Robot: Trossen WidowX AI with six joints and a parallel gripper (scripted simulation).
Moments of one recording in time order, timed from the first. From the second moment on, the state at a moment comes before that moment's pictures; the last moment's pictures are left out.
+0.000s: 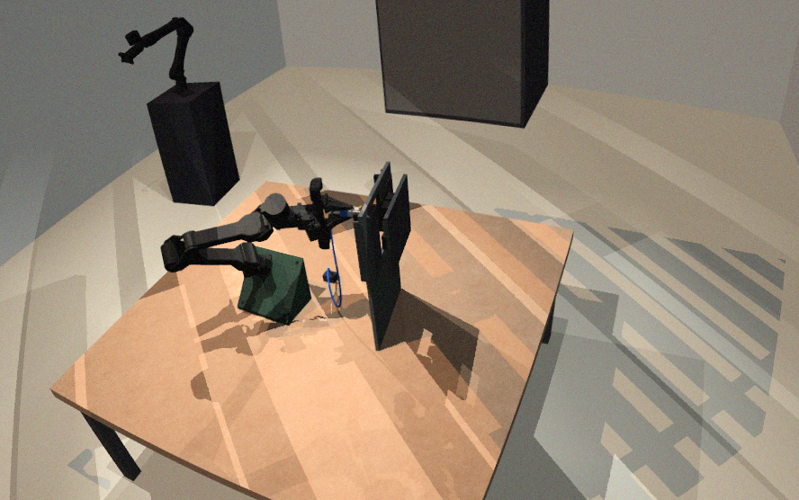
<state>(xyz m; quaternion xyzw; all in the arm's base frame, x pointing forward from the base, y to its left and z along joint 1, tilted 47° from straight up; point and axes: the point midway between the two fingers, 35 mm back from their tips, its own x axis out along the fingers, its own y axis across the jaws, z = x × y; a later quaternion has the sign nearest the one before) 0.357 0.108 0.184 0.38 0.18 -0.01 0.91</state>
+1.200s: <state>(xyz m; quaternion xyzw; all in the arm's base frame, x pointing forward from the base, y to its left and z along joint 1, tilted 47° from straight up) 0.339 0.081 0.160 0.38 0.18 -0.01 0.91</state>
